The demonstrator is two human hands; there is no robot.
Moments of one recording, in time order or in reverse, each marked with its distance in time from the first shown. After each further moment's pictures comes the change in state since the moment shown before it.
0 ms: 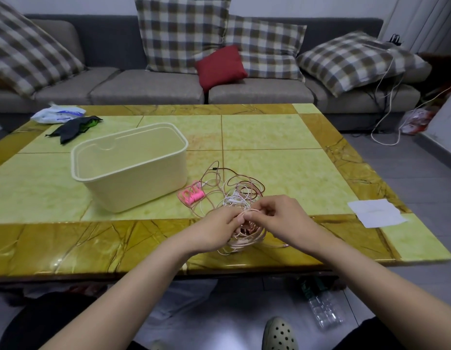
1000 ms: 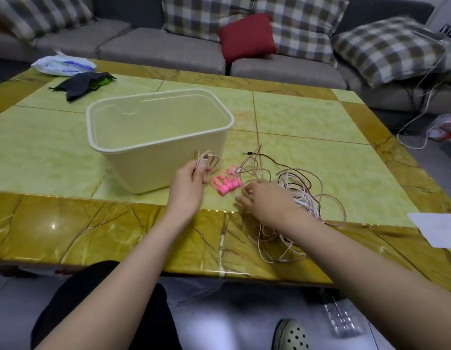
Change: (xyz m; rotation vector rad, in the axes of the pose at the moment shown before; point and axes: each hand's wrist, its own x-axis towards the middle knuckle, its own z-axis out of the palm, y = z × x) left_hand 0.025 -0.130 -0.065 -0.332 0.821 -0.104; right_hand 0.113 -0.003 0.112 -0.752 -0.175 0.077
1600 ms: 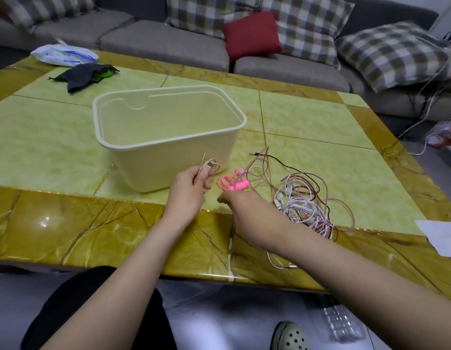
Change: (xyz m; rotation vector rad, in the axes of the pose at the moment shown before) left_hand 0.009 -0.027 -0.010 -0.028 -0.044 -0.034; right_hand -0.023 -0.049 -0.010 0.242 -0.066 -0.265
